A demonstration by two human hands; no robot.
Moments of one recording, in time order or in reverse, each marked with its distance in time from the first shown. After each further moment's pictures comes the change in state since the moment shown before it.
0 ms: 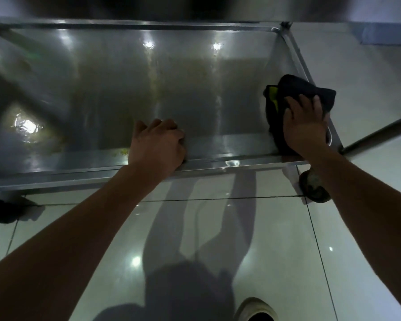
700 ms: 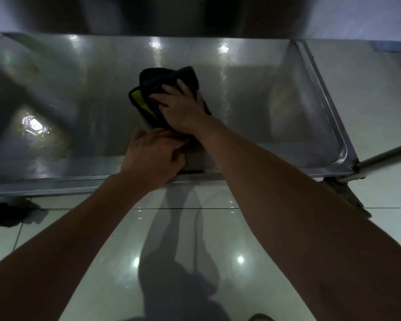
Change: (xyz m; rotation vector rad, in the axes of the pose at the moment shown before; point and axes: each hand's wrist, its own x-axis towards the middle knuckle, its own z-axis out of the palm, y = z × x) left_hand -0.003 -0.034 0.002 -0.098 -0.042 0.097; right_hand 0.014 -0.274 0.051 0.278 -0.409 -0.565
